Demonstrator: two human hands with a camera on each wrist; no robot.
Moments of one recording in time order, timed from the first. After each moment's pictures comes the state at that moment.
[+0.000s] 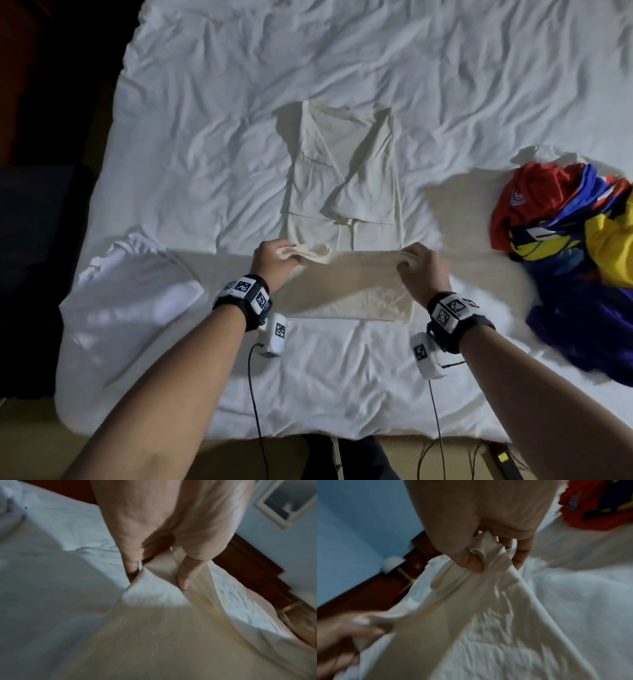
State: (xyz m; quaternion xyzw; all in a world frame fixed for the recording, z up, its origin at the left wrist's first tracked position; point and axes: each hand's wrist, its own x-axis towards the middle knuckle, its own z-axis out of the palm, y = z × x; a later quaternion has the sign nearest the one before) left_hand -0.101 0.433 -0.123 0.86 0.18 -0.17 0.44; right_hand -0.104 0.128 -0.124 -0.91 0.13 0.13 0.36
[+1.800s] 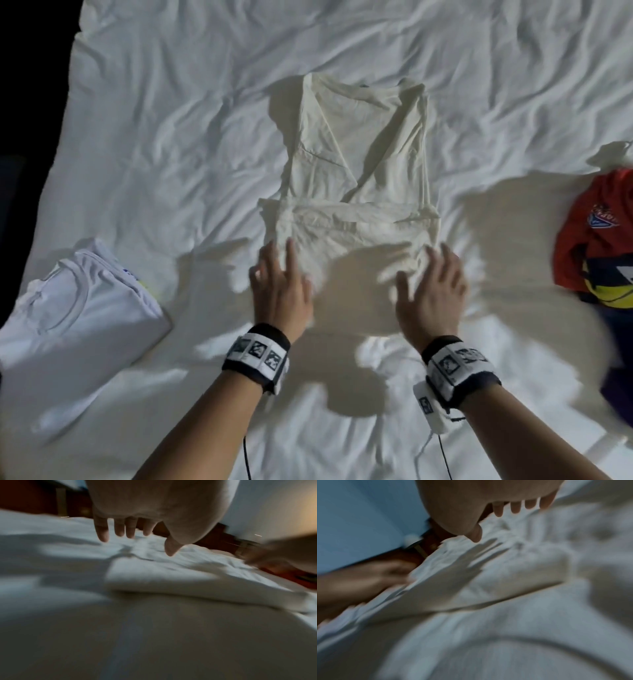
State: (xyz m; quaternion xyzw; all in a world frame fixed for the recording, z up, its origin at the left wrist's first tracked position) left_hand -0.086 0.398 -0.221 0.99 0.08 -0.04 0.13; right_hand -0.074 0.159 -0.222 -0.97 0.09 0.03 0.21
